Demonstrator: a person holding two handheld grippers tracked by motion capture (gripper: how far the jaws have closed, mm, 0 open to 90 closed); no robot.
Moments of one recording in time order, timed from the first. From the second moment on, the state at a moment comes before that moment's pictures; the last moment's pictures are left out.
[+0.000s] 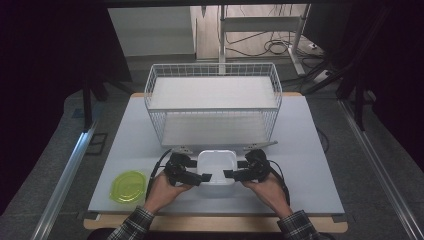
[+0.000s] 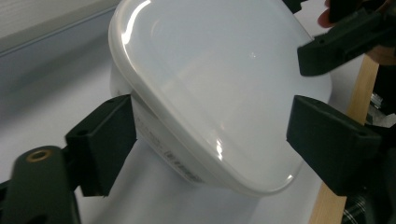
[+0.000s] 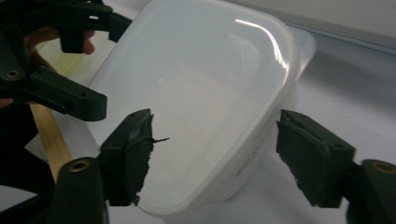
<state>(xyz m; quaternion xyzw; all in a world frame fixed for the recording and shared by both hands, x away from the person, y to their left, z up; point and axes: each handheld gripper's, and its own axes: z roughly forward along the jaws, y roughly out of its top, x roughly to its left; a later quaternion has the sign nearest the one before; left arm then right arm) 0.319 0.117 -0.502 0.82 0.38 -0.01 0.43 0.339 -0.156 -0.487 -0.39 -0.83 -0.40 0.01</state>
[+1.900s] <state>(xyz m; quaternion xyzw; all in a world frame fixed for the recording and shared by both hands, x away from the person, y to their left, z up) 0.300 0.140 -0.397 0.77 0.40 0.13 0.49 0.323 -0.164 -0.393 -0.39 -0.77 -0.50 -0.11</state>
